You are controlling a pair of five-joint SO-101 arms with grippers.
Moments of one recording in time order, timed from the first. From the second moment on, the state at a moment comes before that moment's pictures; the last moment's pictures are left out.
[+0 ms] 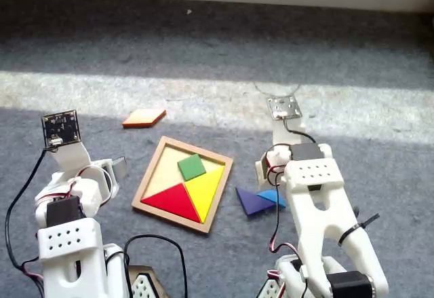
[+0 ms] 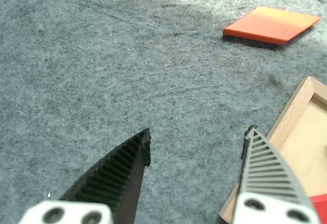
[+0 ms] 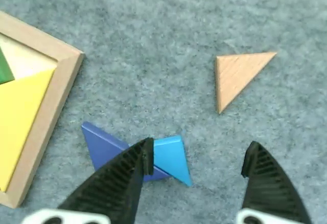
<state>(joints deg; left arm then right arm) -22.5 -64.2 74.4 52.4 5.3 -14.2 -25.7 49.1 61.5 4.1</state>
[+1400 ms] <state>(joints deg) -22.5 -64.2 74.4 52.4 5.3 -17.5 1.5 34.8 66.6 8.9</state>
